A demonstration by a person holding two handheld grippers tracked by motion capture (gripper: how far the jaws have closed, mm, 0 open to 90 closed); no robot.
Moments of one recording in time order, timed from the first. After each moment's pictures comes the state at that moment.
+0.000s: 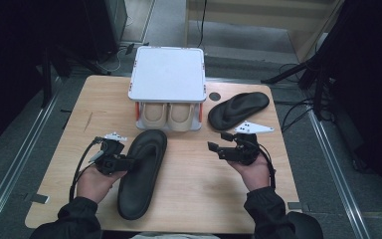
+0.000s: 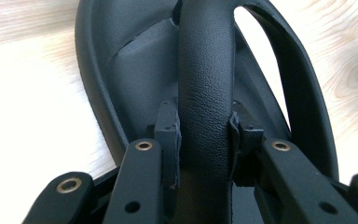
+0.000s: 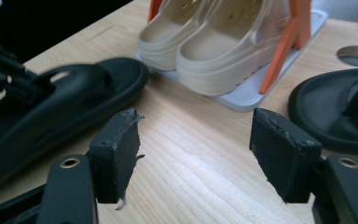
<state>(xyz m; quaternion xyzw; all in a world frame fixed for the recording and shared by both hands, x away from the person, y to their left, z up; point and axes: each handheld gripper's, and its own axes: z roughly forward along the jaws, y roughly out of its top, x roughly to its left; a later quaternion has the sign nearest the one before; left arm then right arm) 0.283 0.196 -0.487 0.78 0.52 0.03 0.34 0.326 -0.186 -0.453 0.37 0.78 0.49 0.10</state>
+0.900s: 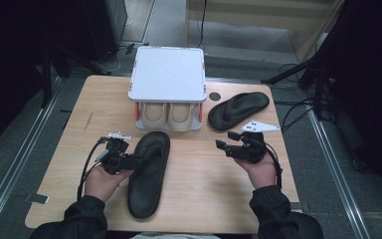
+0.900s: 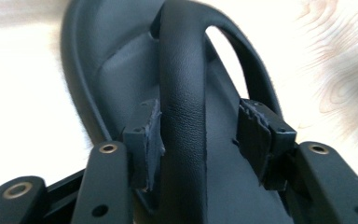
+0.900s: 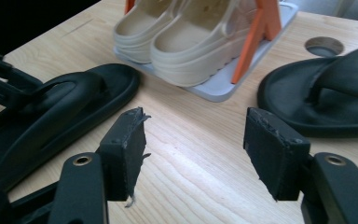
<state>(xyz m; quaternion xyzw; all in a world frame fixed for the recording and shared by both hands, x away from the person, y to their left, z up) 0.289 0.195 -0.488 0.77 0.52 0.00 0.37 0.331 -0.205 -0.453 0.39 0.78 0.47 0.12</state>
